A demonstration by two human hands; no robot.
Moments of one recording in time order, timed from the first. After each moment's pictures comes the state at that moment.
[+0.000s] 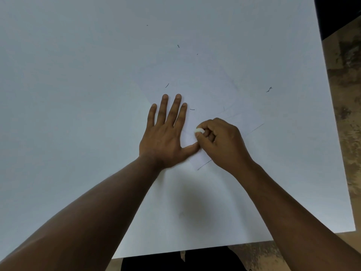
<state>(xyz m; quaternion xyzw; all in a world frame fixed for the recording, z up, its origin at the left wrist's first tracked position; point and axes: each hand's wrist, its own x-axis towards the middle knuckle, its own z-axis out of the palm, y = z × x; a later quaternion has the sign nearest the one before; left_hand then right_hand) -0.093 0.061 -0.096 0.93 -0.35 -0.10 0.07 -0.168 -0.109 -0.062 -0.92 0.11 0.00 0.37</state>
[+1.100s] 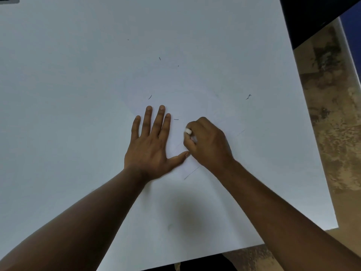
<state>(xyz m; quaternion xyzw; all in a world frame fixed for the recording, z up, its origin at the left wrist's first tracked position) -0.094 0.060 -0.095 0.93 -0.35 -0.11 0.05 -0.154 -0.117 -0.078 -0.96 0.08 -0.12 0.23</state>
